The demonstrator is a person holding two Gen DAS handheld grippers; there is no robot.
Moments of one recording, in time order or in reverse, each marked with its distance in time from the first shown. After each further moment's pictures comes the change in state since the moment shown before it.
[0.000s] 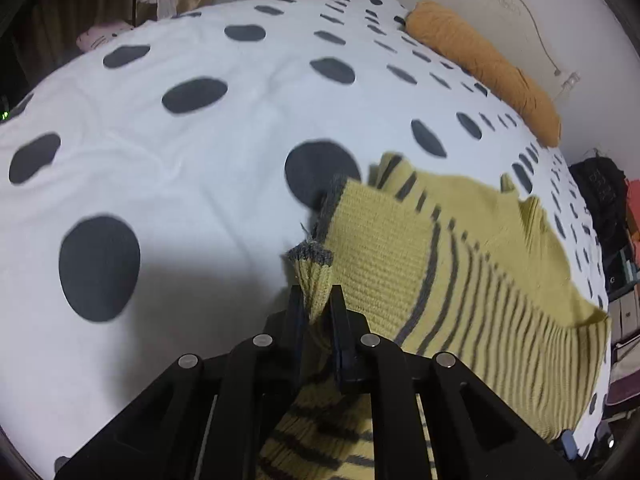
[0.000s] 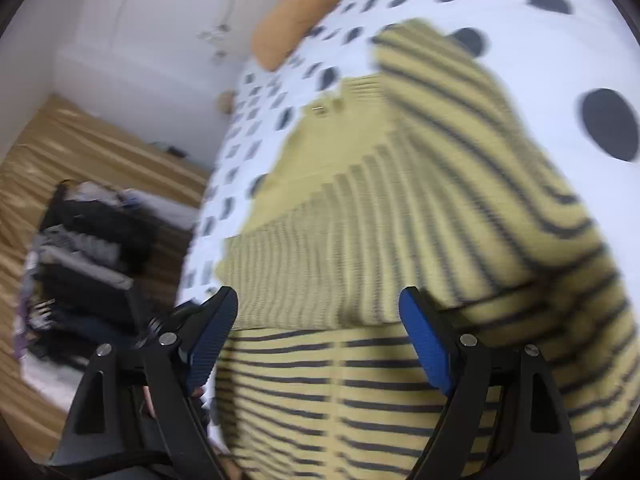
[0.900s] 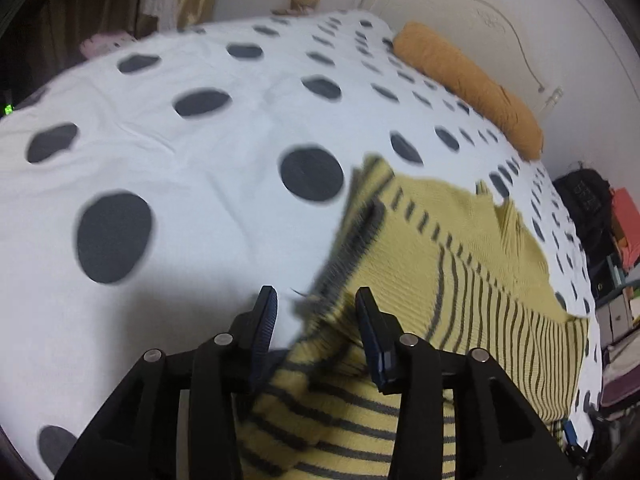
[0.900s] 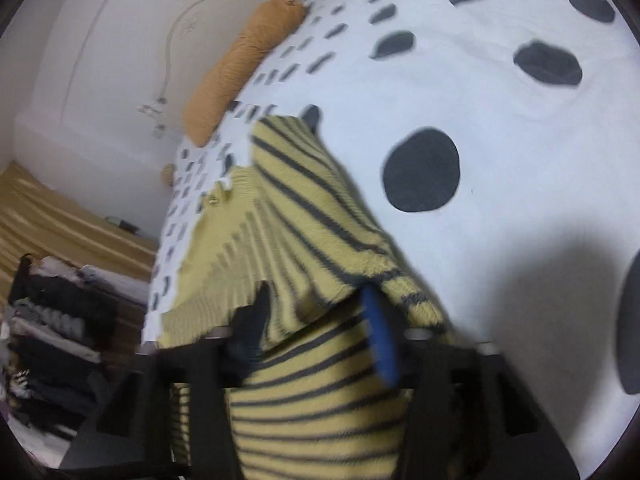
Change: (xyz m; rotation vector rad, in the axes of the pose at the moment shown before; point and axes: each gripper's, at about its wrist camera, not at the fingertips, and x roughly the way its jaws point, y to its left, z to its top) left arm -0.037 0.006 -0.020 -0.015 -0.117 -0.050; right arm -0.084 -0.095 0.023 0.127 -0.219 -0.097
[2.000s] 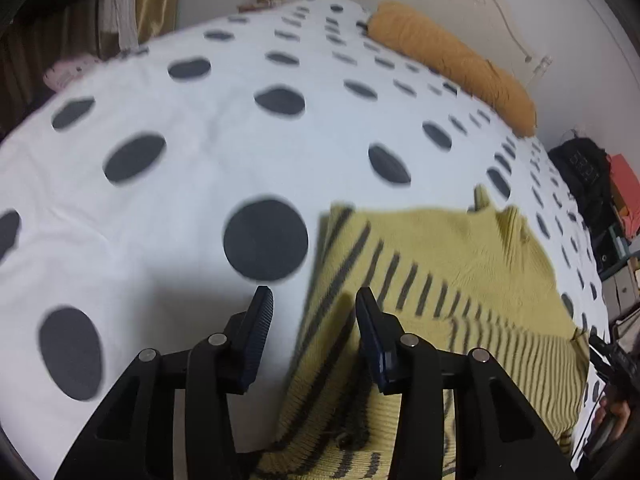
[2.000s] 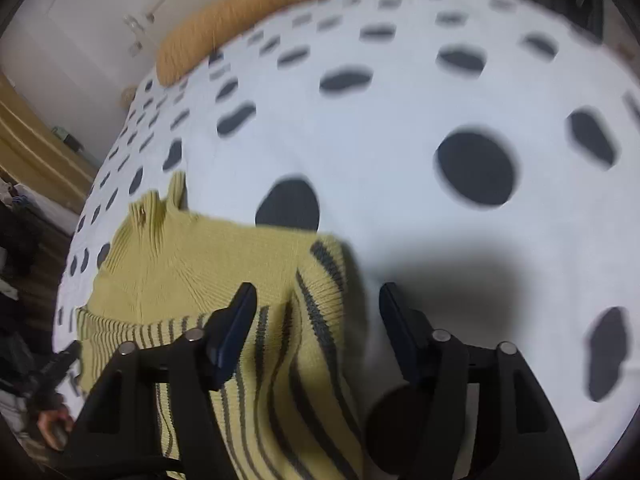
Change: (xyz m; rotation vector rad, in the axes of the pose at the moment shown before) left arm 0.045 -0.041 0.060 0.119 0.060 -0.020; right arm 0.085 0.040 0.128 -0.337 0.118 -0.303
